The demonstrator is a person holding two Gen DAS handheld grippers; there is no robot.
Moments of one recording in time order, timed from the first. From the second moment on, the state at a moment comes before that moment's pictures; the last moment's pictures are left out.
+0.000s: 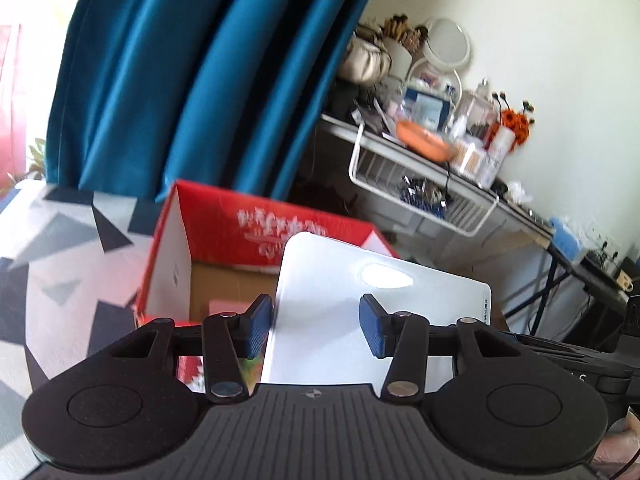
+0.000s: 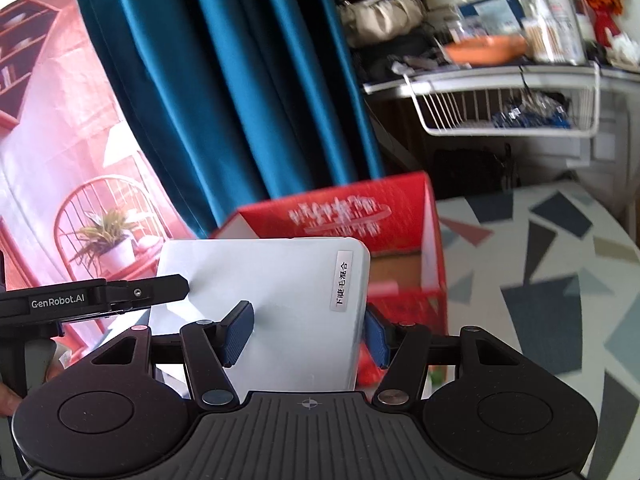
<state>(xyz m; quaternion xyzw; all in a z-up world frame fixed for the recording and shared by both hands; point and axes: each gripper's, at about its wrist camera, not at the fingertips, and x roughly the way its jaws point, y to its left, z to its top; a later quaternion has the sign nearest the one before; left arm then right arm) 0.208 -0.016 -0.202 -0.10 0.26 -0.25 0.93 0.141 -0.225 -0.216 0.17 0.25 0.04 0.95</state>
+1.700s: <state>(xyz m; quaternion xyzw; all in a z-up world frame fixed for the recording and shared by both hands) 0.279 -0.038 -0.213 0.02 0.30 -0.17 0.94 0.280 -0.228 -0.247 0.10 0.36 -0.01 0.93</state>
